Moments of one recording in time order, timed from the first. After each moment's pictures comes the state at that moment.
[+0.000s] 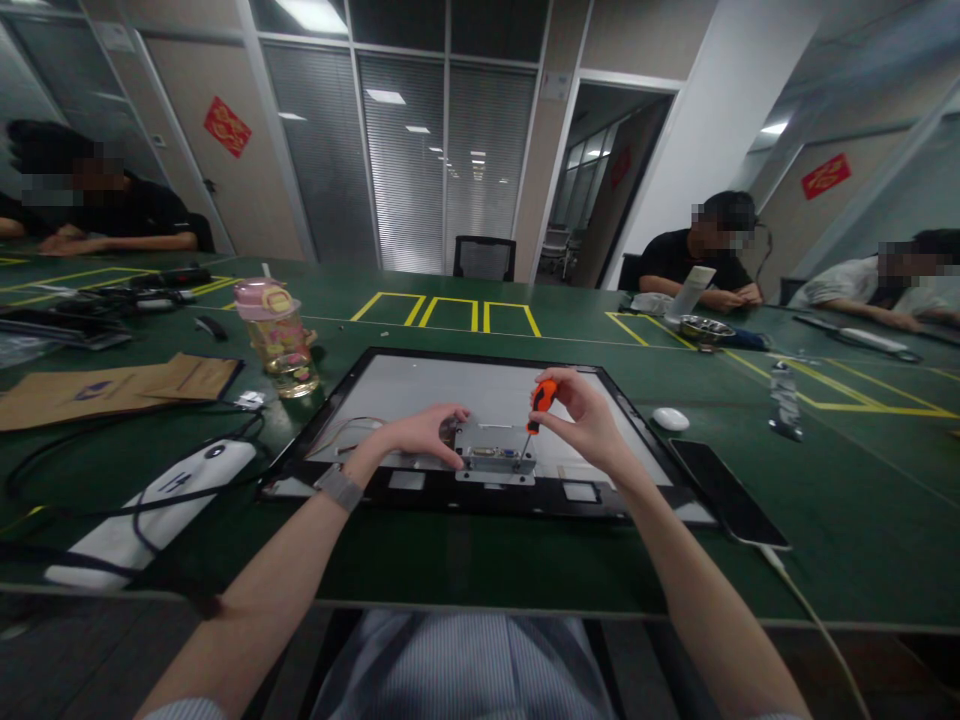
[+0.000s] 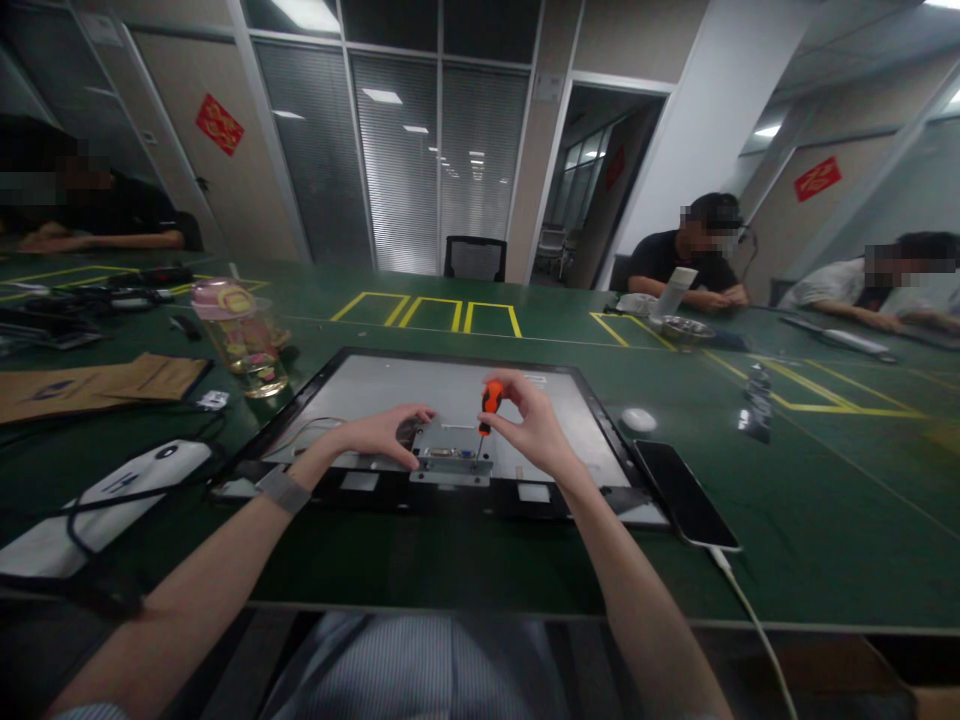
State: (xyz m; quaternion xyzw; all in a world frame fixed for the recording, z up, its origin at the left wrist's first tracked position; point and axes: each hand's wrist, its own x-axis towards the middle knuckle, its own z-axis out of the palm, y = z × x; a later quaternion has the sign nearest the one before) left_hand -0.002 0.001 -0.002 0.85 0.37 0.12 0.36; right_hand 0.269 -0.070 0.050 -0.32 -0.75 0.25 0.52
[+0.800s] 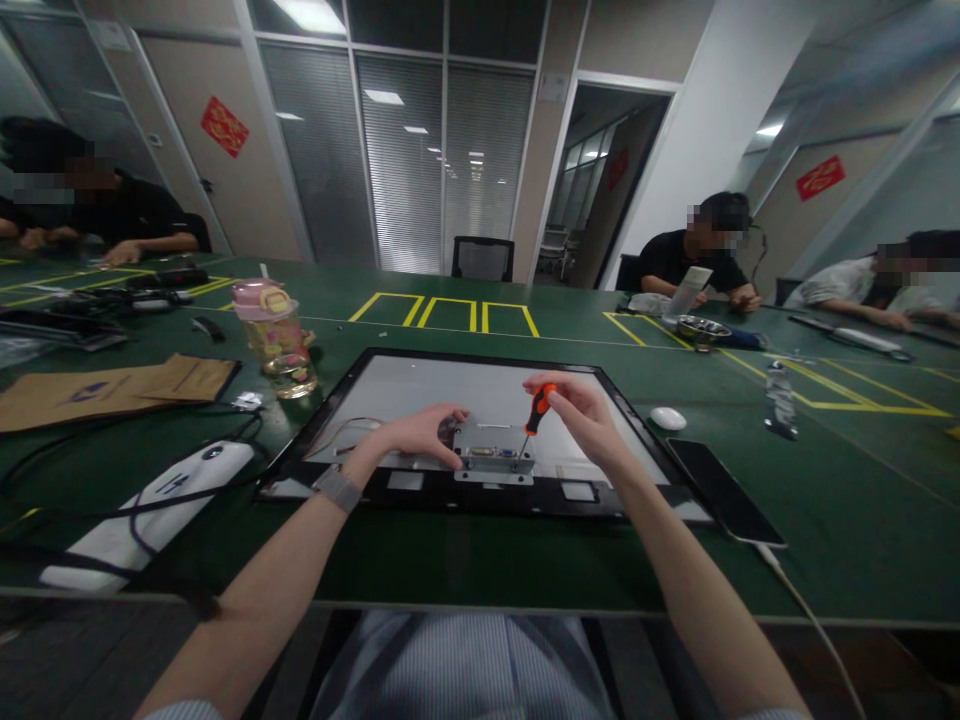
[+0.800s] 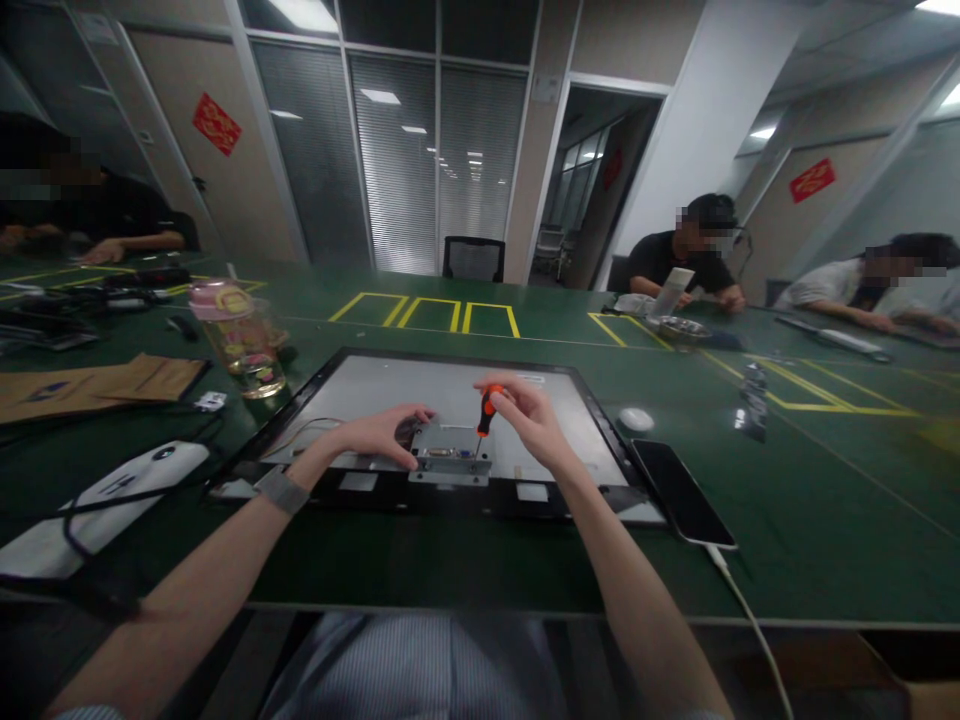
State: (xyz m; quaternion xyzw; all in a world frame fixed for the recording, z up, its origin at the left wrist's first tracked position) left_hand -0.001 0.000 -0.001 0.85 0.36 0.13 0.37; right_hand 0.269 -0.068 0.050 -0.28 -0.71 0.34 0.55
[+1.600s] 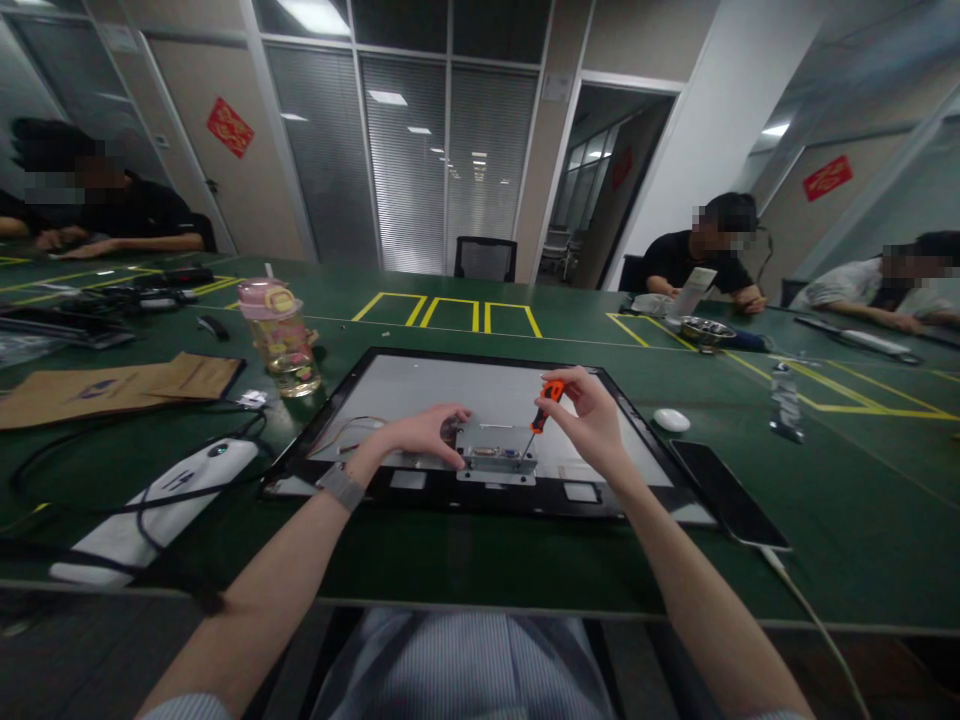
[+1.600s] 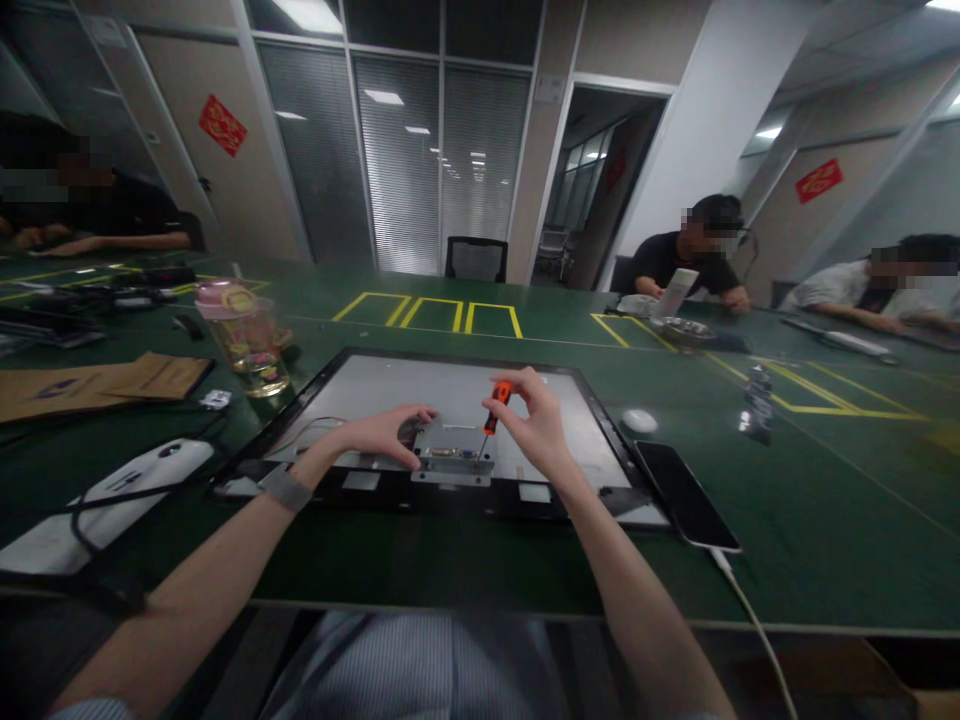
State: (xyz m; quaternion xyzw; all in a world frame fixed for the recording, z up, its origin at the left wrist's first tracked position) left_hand 0.001 -0.001 0.001 0.85 0.37 0.12 0.35; right_hand 0.266 -0.066 0.044 -0.36 -0.71 0.17 0.58
